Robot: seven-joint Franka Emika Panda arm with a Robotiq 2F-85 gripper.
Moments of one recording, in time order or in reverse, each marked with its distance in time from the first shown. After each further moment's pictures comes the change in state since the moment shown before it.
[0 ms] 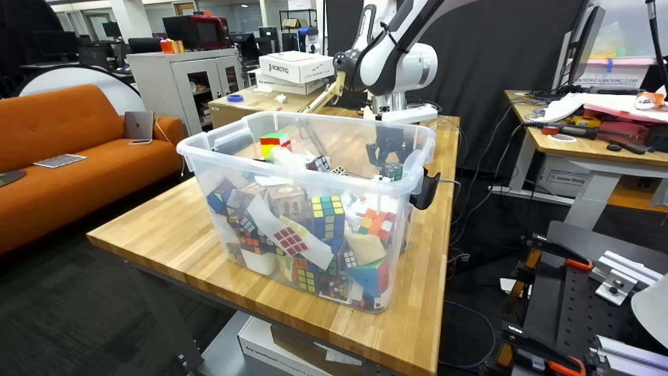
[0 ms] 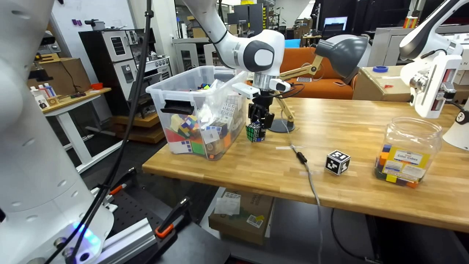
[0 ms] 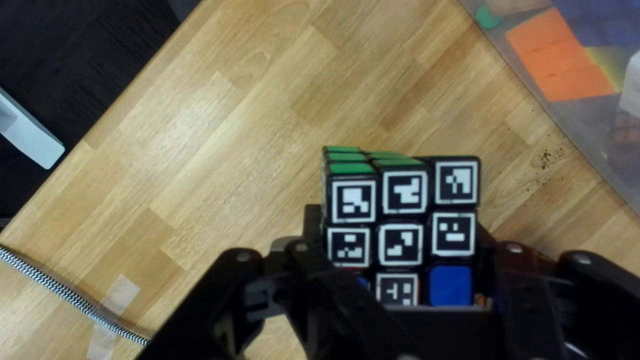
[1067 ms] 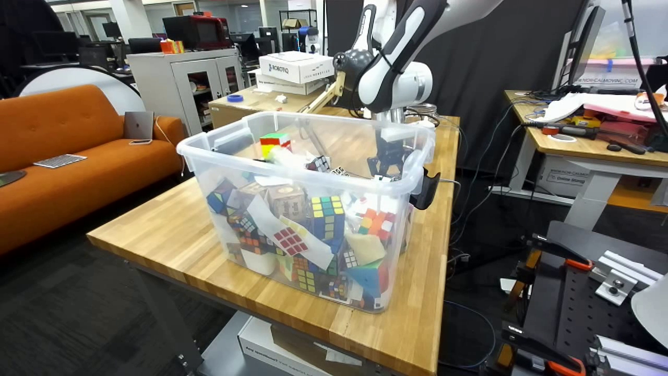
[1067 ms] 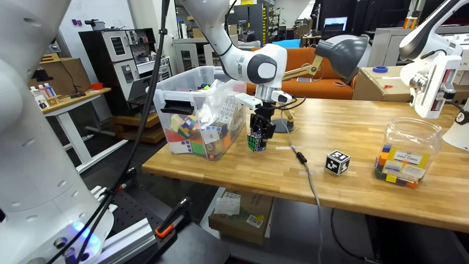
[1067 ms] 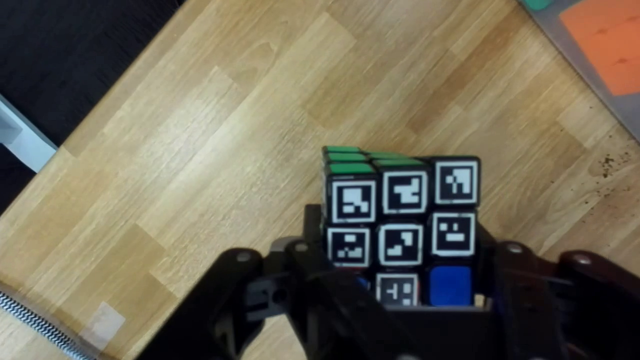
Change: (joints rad) arm -0.005 0.106 -0.005 0.061 0.000 0.004 0.003
